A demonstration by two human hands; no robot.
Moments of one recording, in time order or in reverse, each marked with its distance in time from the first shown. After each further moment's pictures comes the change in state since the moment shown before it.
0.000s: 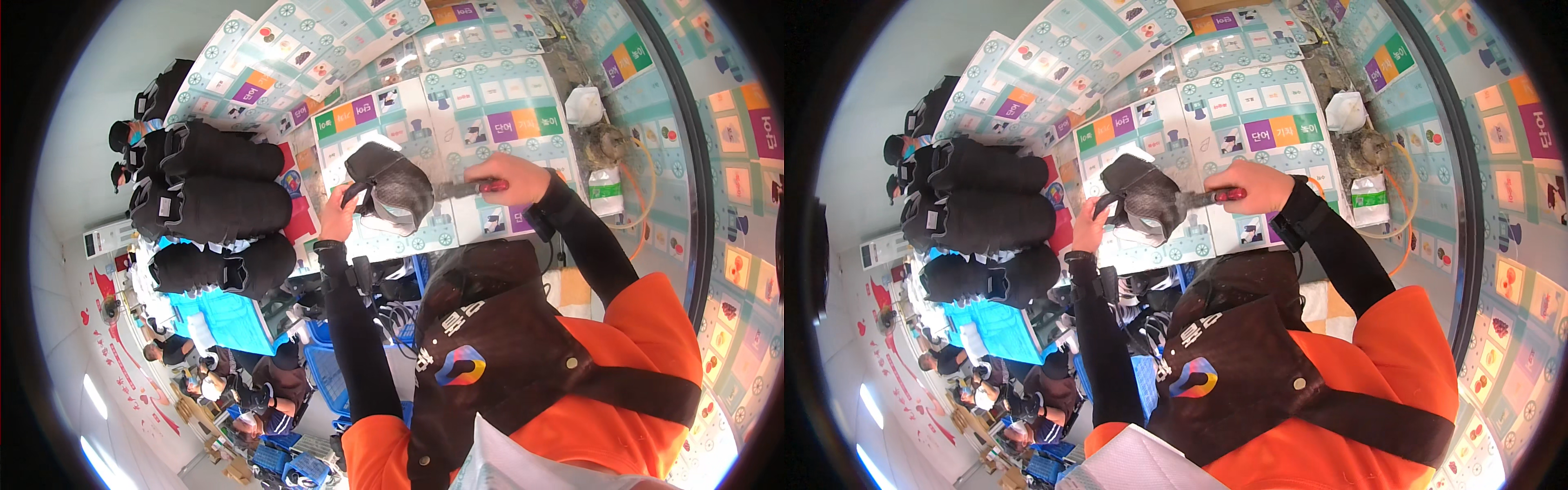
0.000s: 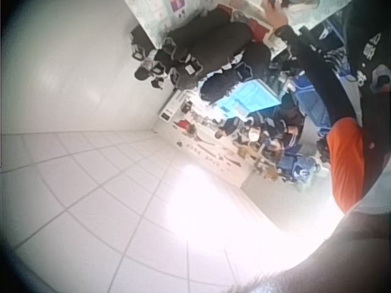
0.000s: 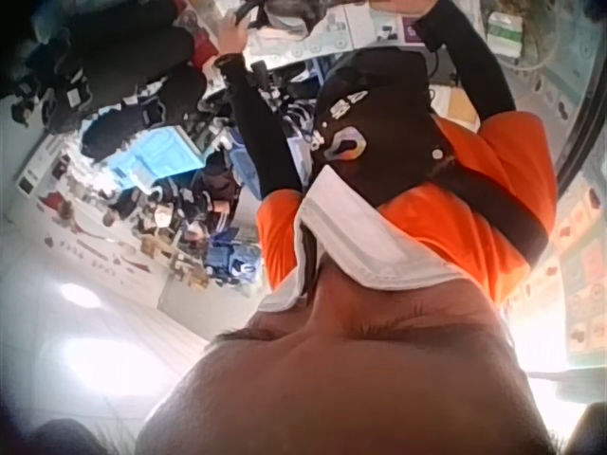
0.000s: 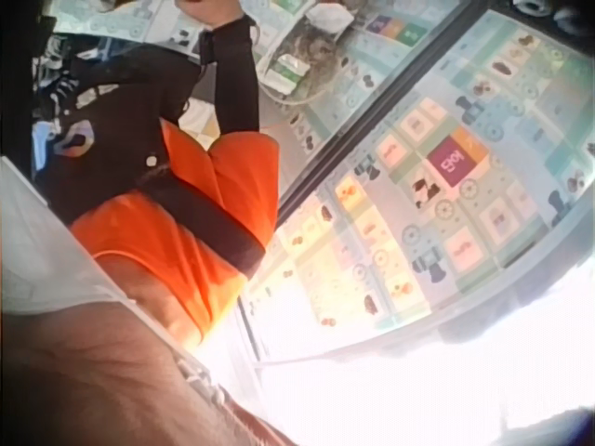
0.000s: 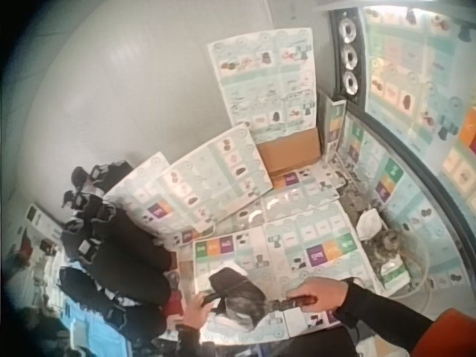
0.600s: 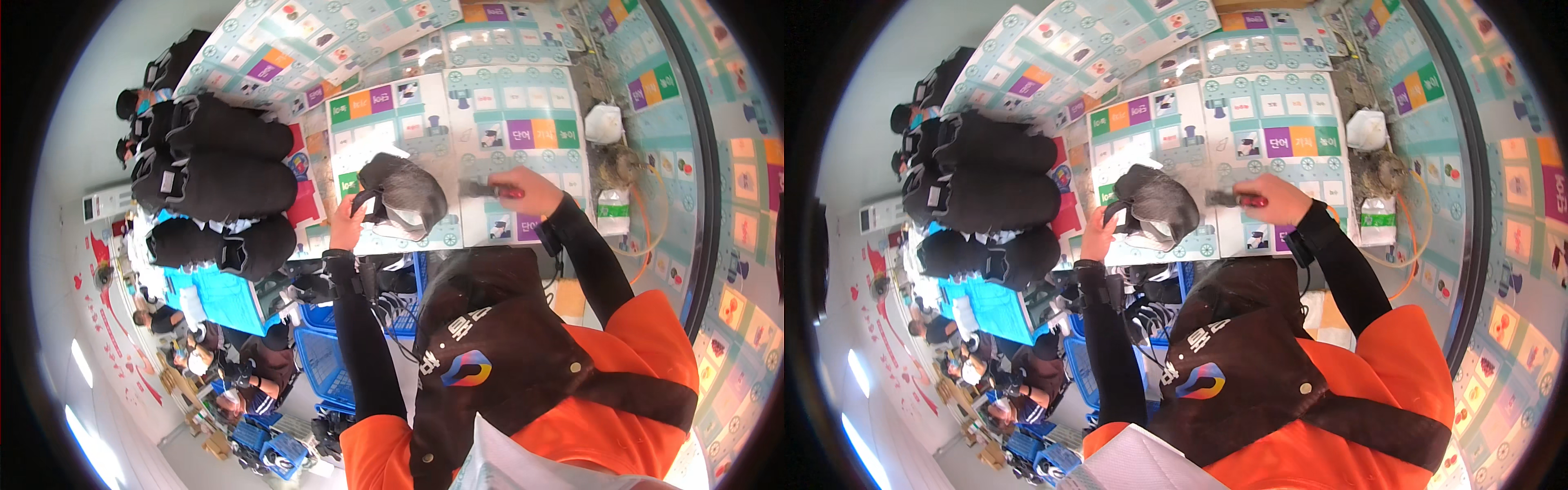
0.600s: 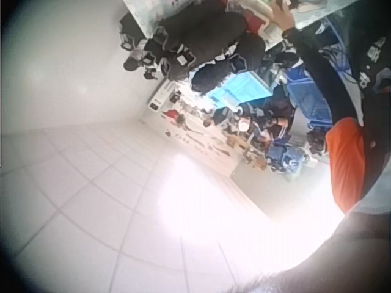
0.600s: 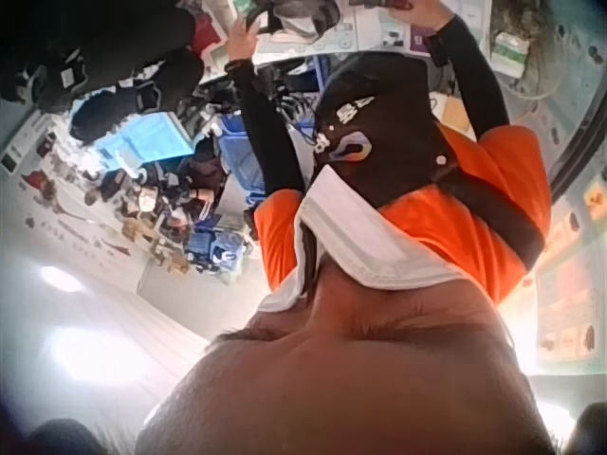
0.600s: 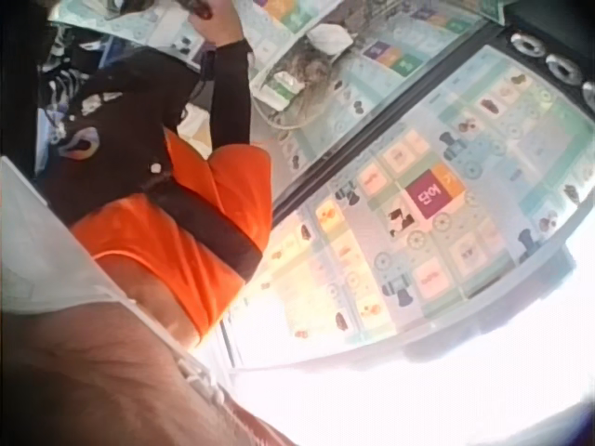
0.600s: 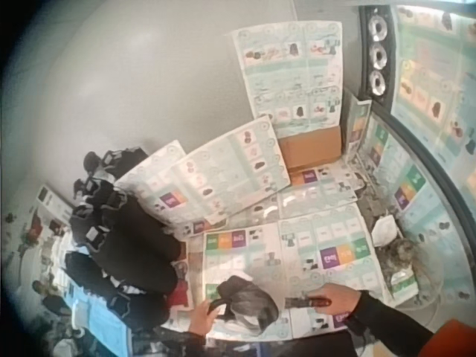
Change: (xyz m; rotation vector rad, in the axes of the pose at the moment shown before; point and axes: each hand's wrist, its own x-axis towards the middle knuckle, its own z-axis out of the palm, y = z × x) left_hand -0.027 -0.017 0.014 -0.124 0.083 -0.103; right_hand -0.003 0.038 0.005 0.020 -0.027 0.216
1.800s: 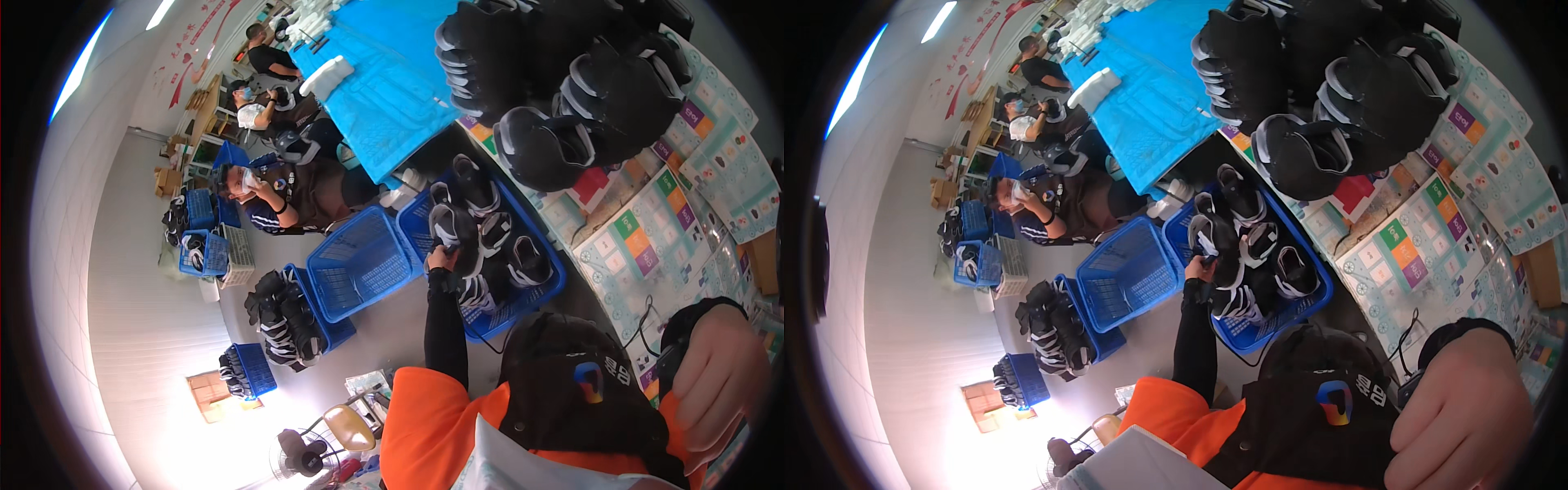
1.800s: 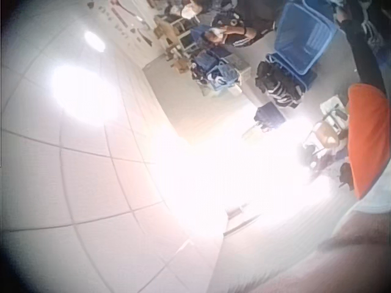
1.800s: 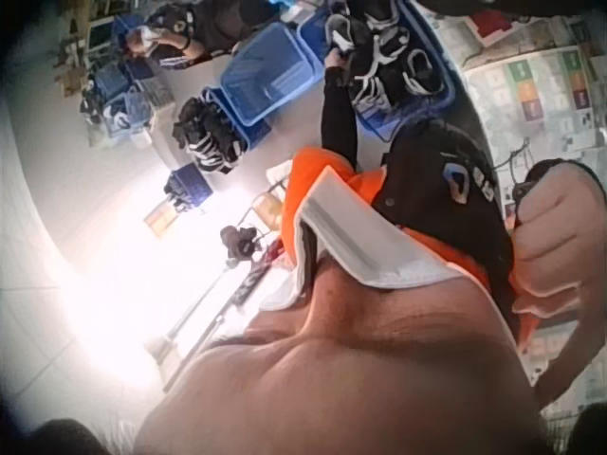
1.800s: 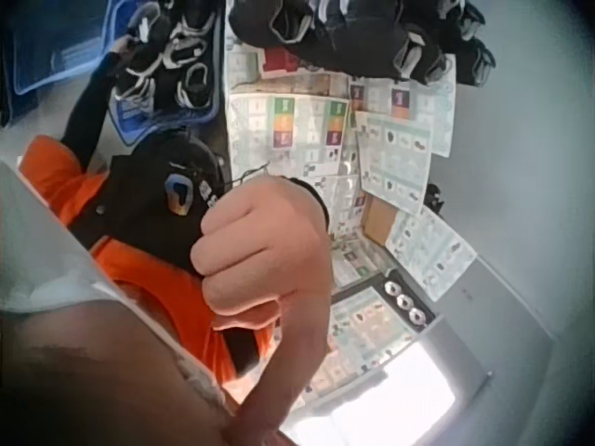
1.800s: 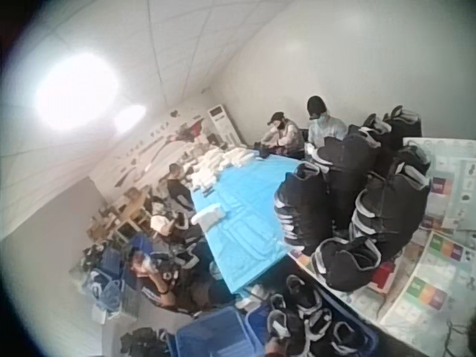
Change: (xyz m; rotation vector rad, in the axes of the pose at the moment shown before) left_hand -0.348 -0.503 -0.161 -0.102 0.978 -0.641; right_hand 0.167 -0.540 0.276 0.821 -1.274 -1.203
